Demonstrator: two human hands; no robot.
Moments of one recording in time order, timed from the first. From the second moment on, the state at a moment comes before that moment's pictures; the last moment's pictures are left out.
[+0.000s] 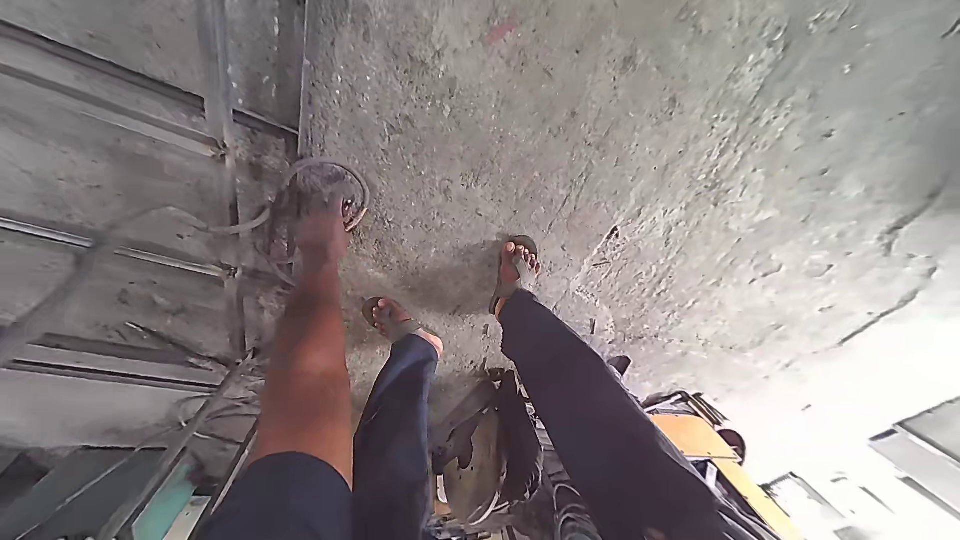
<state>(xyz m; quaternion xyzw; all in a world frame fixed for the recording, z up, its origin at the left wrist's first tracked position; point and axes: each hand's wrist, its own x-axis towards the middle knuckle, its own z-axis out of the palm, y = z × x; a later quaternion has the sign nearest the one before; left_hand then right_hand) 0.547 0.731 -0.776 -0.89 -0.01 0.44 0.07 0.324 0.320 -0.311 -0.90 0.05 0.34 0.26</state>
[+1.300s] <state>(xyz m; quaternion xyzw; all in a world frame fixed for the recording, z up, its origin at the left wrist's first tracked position) 0.361 0.752 0.158 -0.36 -0.12 0.10 -0.92 0.411 0.573 0.194 -0.83 -0.18 0.06 0.52</state>
